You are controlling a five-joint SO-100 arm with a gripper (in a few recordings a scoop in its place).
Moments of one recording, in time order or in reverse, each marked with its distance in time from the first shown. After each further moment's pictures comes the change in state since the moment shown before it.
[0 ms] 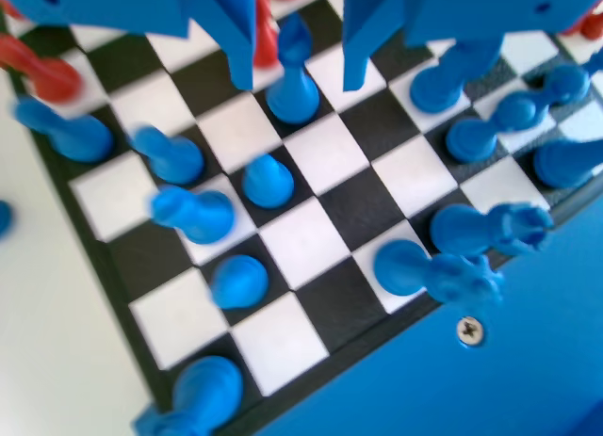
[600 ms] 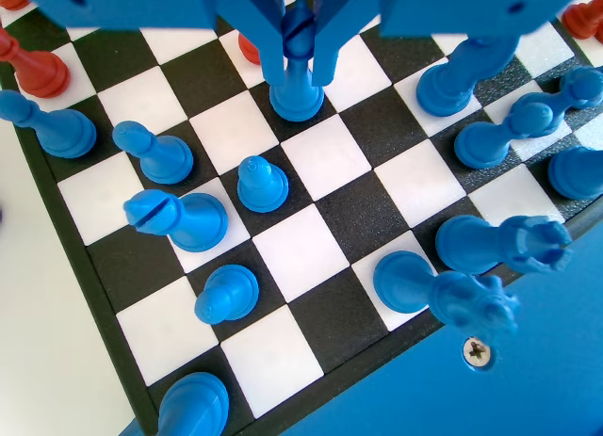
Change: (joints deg) arm -0.2 -0.8 -0.1 -2.0 -1.3
